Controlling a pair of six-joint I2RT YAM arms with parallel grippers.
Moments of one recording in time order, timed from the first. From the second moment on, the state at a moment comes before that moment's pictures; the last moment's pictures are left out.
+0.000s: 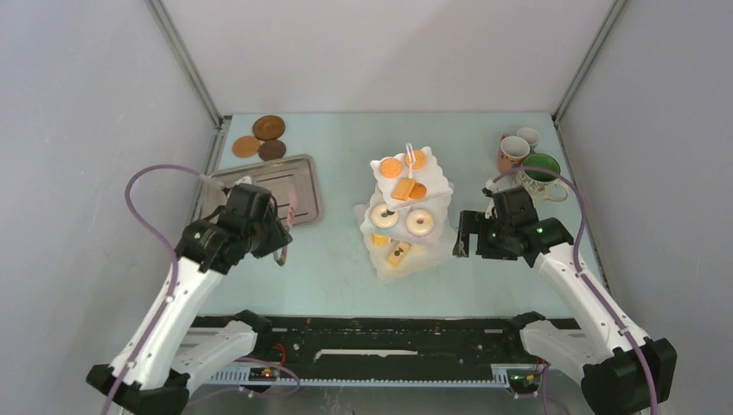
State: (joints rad) left arm -0.49 0.87 1.14 -1.18 -0.19 -0.80; right arm 0.32 1.00 0.83 -0.86 -0.14 0.37
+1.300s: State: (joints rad) left arm -0.04 1.49 1.04 -0.57 -0.15 -0.83; right arm 0.17 0.93 1.05 -1.06 0.00 0.39
